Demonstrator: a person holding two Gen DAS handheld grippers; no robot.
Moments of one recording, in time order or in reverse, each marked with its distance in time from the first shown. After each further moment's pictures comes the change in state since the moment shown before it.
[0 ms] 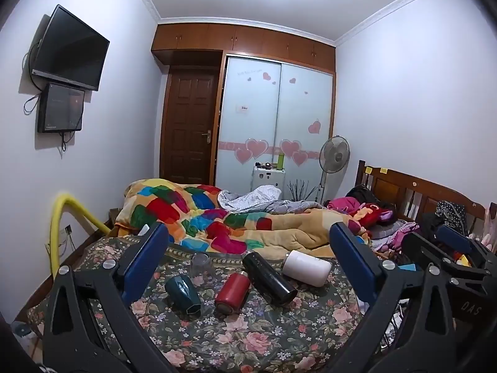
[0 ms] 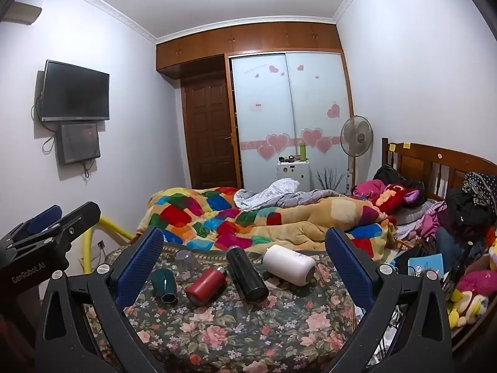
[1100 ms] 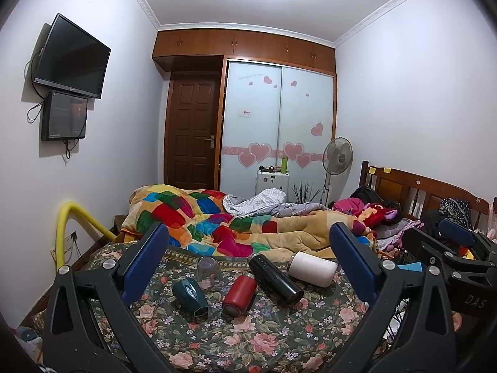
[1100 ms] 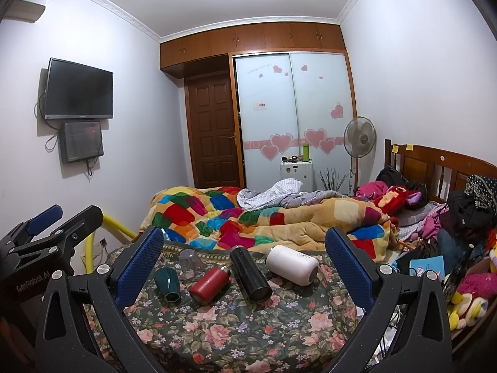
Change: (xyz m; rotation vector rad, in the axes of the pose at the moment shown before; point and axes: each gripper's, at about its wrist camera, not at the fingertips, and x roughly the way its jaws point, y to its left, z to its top) left arm -0.008 -0.003 0.001 0.027 -0.003 0.025; right arm 0.001 0.005 0.003 -0.005 0.000 0.004
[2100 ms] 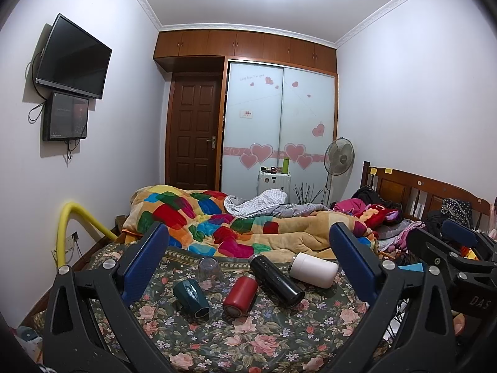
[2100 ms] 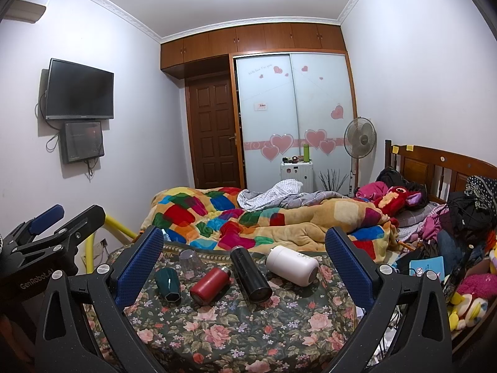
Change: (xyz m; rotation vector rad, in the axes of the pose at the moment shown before) left arm 0.003 0.001 -0.002 -0.002 -0.005 0.005; right arm -0.003 0.007 0.002 -0.005 -0.003 0.003
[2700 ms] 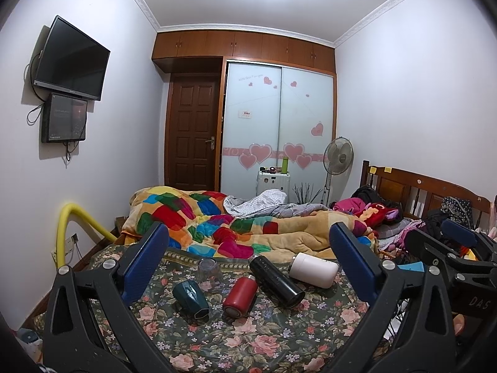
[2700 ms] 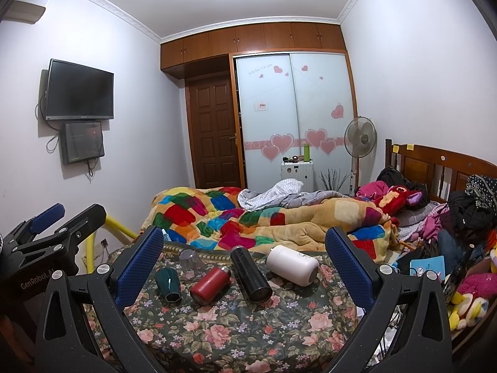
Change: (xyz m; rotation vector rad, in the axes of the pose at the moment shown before) left arm 0.001 0.000 -0.001 0.002 0.000 -0.001; right arm -0.001 0.000 0.000 0.002 0.003 0.000
